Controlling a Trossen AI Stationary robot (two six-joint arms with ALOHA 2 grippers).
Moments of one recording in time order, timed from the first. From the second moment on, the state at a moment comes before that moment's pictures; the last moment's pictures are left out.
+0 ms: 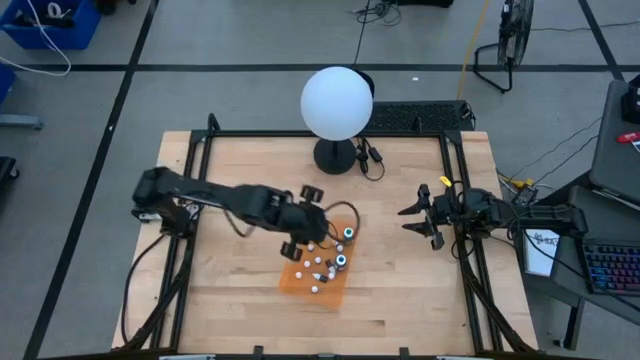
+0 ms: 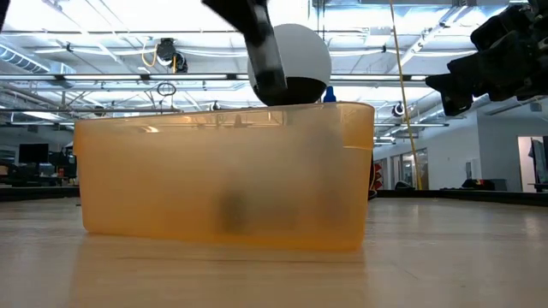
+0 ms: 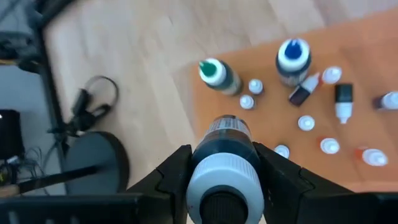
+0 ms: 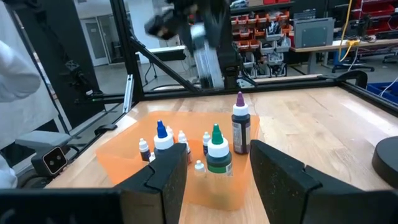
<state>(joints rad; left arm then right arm) -0.19 1.77 1.71 -0.96 -0.27 0.33 -0.06 0.11 0.02 0.08 -0.19 0.12</state>
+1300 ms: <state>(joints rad) -0.04 2.08 1.62 -0.77 -0.01 0.27 -0.06 0.11 0.02 0.08 -0.18 0.12</state>
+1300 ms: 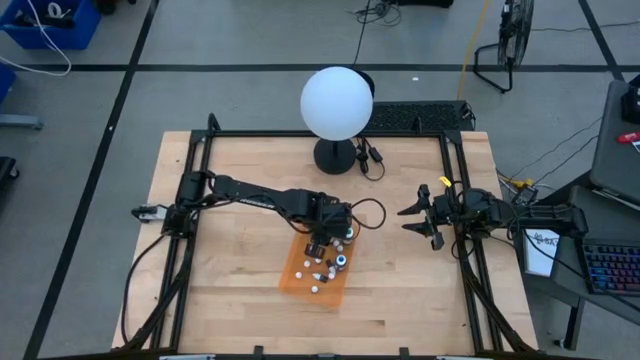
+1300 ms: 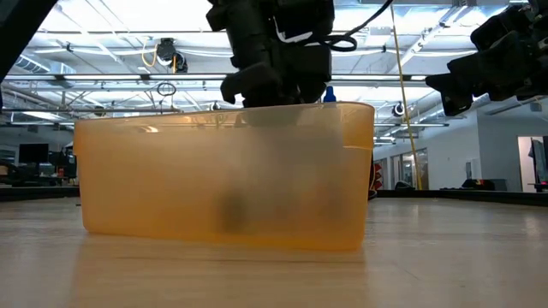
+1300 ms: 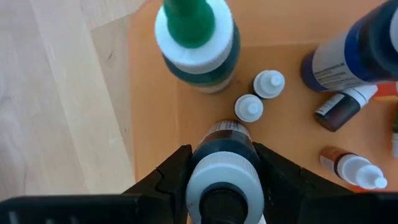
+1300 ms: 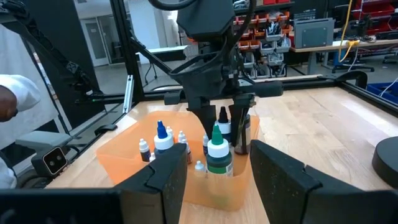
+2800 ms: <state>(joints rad) 0.10 0.37 0.11 0.26 0.08 -0.05 -0.06 0.11 0.02 0.08 -0.18 0.12</state>
